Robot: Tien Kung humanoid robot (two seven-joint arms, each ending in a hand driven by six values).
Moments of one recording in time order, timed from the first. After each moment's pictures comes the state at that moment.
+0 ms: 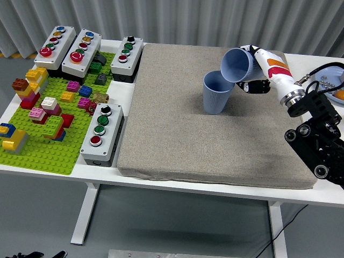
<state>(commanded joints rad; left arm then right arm) -0.18 0.09 -0.79 -0.18 0.87 -0.11 0.25 0.74 -0.15 0.89 0.92 -1.80 -0.30 0.10</state>
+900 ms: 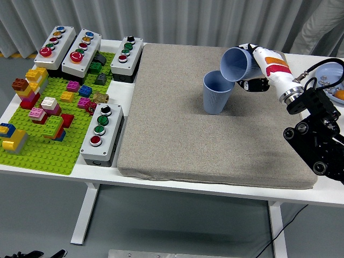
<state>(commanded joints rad) -0.19 0.10 -0.79 -0.18 0.87 -0.11 0.25 0.78 -0.16 0.83 0.88 -1.82 -0.33 0.10</state>
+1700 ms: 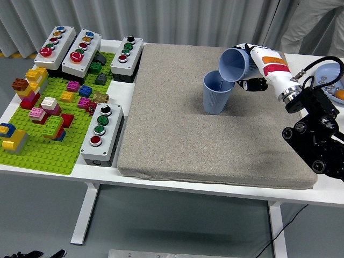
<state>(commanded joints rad) -0.19 0.10 -0.79 -0.18 0.87 -0.11 0.25 0.81 -0.17 0.78 0.86 -1.82 -0.36 0.11</state>
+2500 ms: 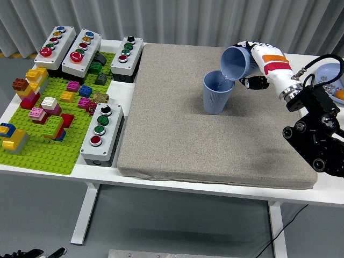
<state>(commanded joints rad) -0.20 0.10 -0.79 -0.18 0.87 -0.11 0.24 0.84 -0.18 0.72 0.83 -1.83 -0.40 0.11</state>
